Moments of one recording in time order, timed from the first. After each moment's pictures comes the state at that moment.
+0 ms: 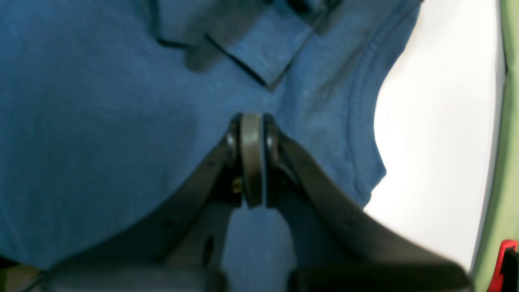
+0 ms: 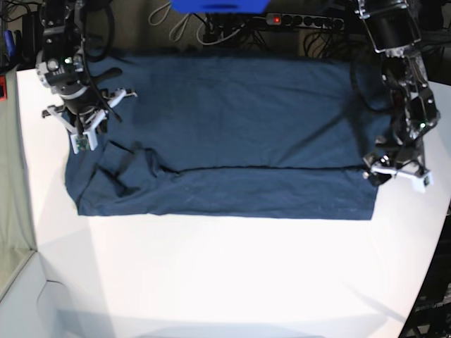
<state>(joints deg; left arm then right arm) -1.1 -13.3 -21.5 81.4 -30.8 0.5 40.2 -22.8 12.7 7.7 113.5 6.6 9.5 -48.0</state>
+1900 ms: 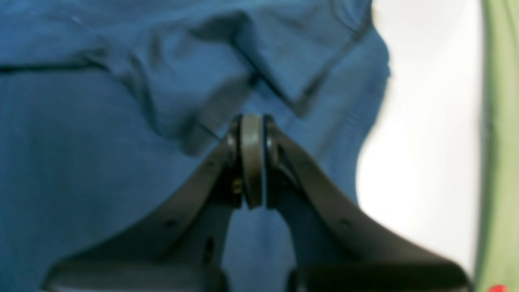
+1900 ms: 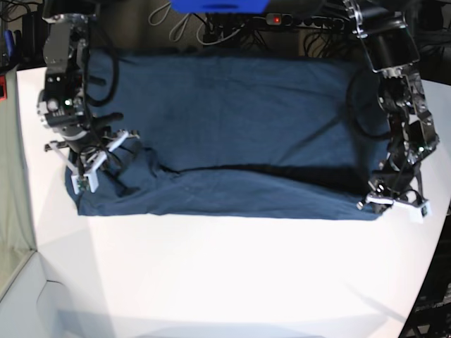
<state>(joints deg) -6.4 -12.7 -20.0 85.6 -31.3 0.8 40.5 -8.1 9.5 7.7 107.2 6.9 9.5 -55.5</state>
